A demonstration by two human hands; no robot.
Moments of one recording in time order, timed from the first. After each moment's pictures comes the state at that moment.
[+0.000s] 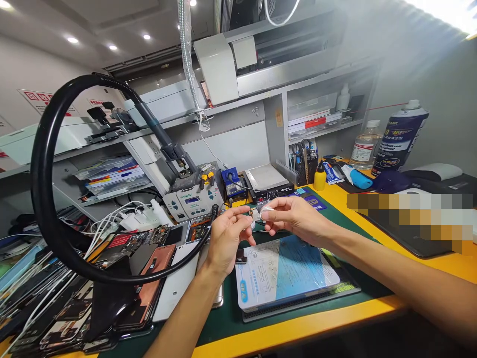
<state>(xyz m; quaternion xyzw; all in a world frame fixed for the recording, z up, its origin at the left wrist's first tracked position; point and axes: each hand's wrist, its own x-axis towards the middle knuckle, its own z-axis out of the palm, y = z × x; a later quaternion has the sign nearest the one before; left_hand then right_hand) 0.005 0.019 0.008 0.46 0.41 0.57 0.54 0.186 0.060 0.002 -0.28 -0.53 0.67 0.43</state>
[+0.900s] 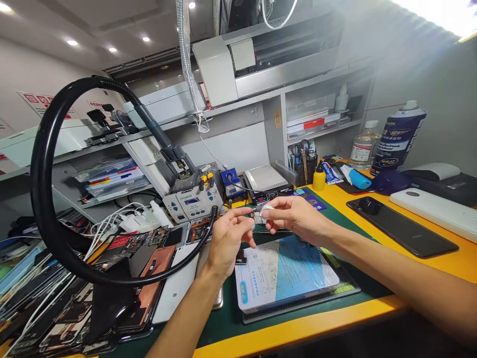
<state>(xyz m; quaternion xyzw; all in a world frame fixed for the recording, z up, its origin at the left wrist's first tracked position) 0.007 0.018 0.008 0.48 0.41 0.56 0.53 0.185 0.060 0.005 -0.30 -0.51 0.67 0.45</state>
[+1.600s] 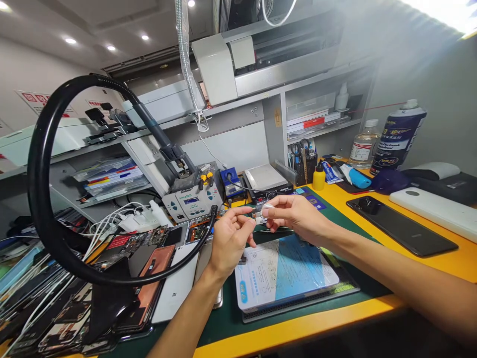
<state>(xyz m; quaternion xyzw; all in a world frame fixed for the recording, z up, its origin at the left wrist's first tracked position) 0.010 0.017 0.007 0.54 0.44 0.56 0.45 0.186 0.061 0.003 -0.30 -0.53 0.64 0.46</state>
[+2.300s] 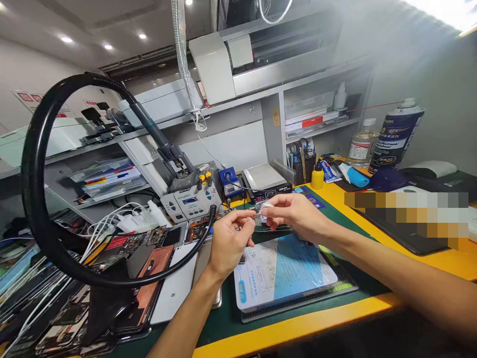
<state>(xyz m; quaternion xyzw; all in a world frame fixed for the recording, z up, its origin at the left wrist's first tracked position) 0.009 0.017 0.006 0.59 0.47 0.53 0.39 0.188 0.062 0.003 -0.32 -0.54 0.62 0.46</state>
